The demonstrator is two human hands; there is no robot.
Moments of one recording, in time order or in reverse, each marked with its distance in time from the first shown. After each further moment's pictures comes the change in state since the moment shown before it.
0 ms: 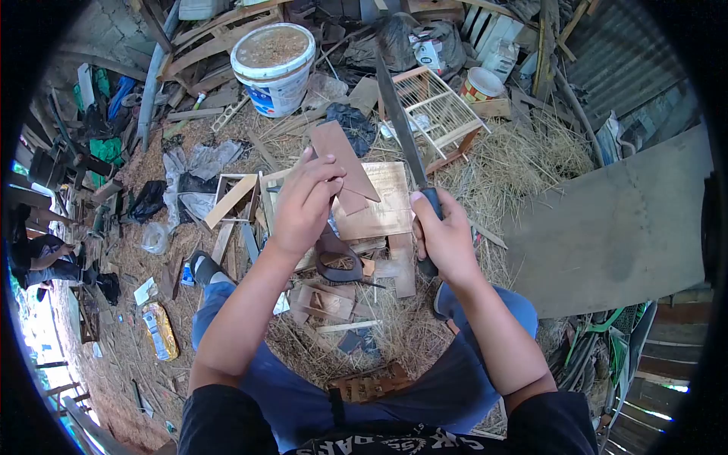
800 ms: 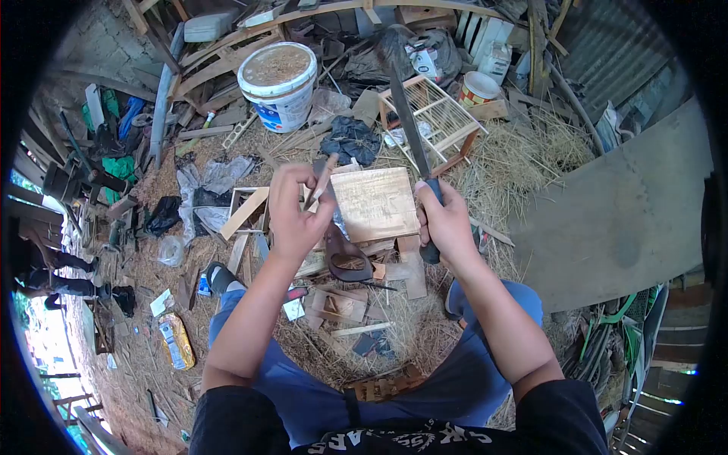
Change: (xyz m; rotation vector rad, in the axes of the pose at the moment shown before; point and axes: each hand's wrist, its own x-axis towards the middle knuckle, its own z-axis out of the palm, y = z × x) left_hand 0.006 0.013 -0.032 -0.052 0.079 -0.276; right_hand 0.007 0.004 -0.001 0.066 0.074 -0.029
